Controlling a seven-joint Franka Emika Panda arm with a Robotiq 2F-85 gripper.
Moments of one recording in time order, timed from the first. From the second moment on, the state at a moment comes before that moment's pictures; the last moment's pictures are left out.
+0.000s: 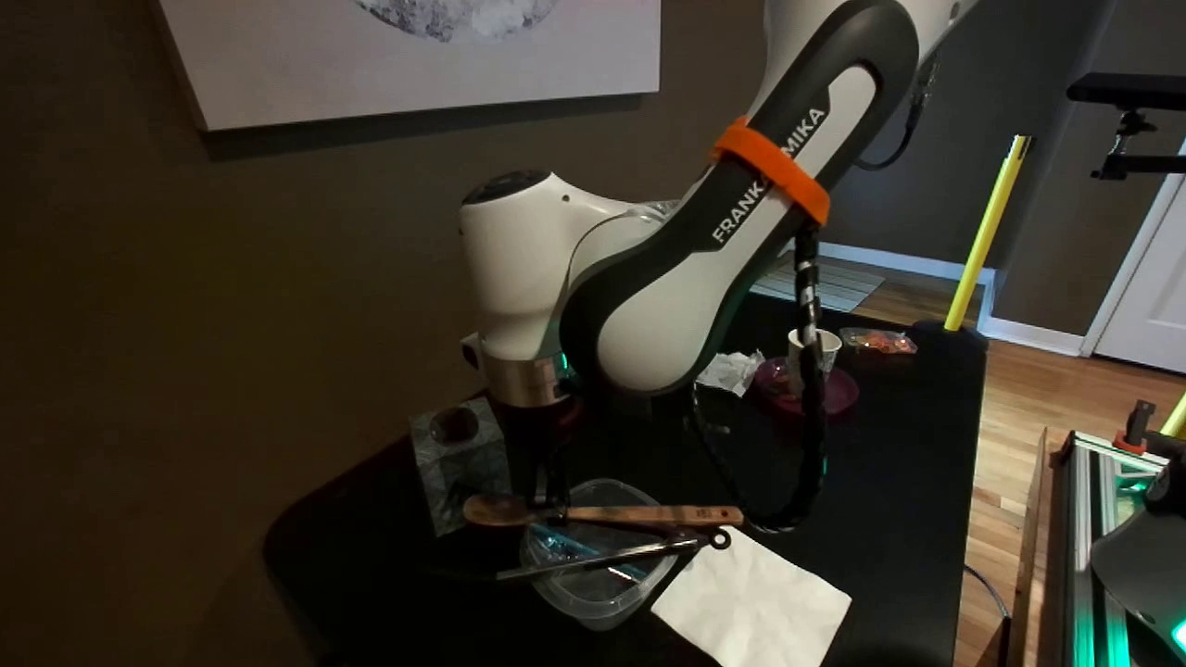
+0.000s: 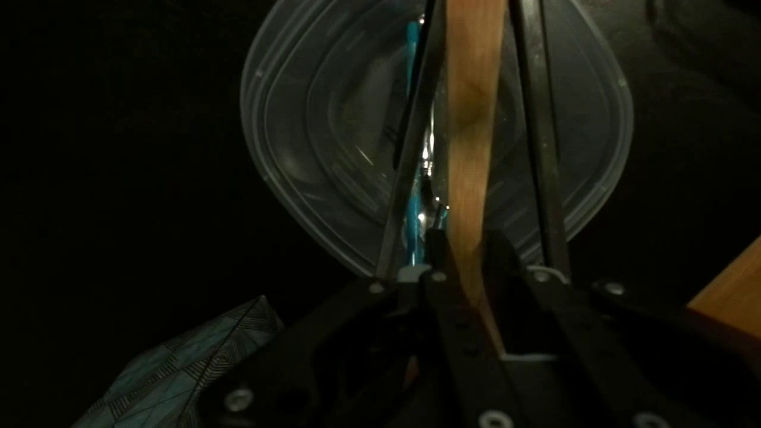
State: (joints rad) arm 0.41 0.52 0.20 -1.93 -0.23 2.41 0.06
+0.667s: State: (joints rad) arm 0.42 0.57 0.20 -1.92 -0.23 2.41 0.07
